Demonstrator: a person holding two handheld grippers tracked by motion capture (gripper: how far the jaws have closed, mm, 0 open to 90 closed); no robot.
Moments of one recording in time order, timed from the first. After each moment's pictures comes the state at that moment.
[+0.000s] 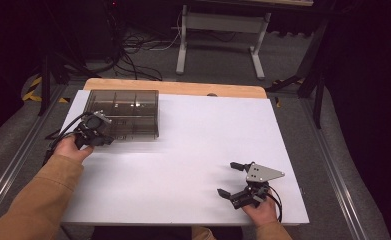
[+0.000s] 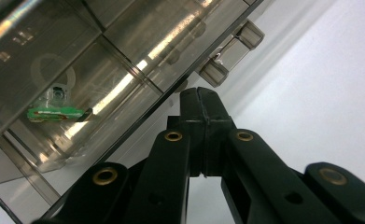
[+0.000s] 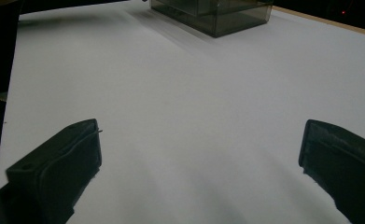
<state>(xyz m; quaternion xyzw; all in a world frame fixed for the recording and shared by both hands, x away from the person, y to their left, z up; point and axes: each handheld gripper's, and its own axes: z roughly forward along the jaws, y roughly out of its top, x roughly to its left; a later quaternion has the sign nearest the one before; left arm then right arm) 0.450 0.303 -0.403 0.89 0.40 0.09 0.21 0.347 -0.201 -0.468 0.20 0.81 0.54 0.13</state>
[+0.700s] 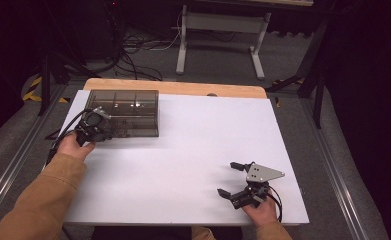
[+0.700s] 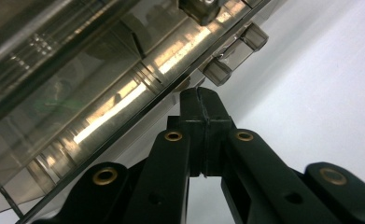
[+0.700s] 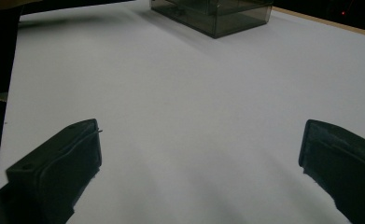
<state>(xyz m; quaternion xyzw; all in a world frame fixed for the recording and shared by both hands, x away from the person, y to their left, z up) 0.460 0.306 -0.406 0.87 0.42 0.12 0.23 0.347 -0.202 -0.468 0.20 0.81 0.54 0.13</state>
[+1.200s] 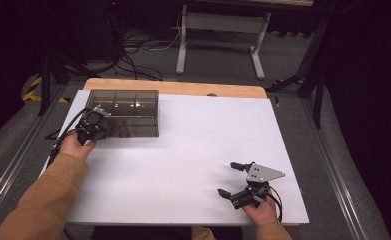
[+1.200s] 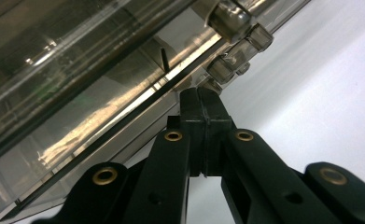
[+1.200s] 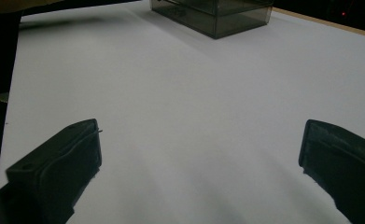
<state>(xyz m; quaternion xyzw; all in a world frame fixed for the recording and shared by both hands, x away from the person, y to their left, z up) 0.465 0.306 -0.409 0.86 0.43 0.14 0.24 0.347 -0.202 -0.468 0.20 0.80 0.54 0.13</state>
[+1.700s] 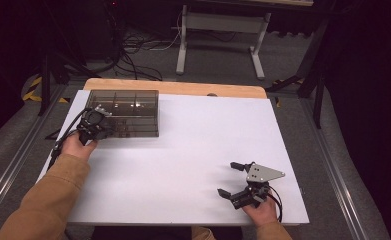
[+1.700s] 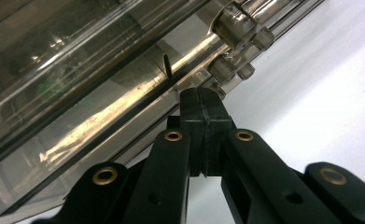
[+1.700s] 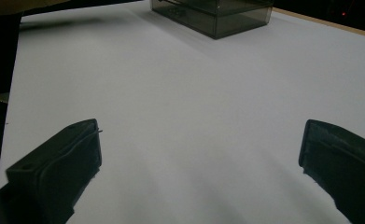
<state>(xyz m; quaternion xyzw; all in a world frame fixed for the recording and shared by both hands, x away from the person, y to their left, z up) 0.465 0.303 -0.409 0.85 0.44 0.14 0.23 0.347 -0.202 -0.468 0.20 0.80 0.54 0.13</state>
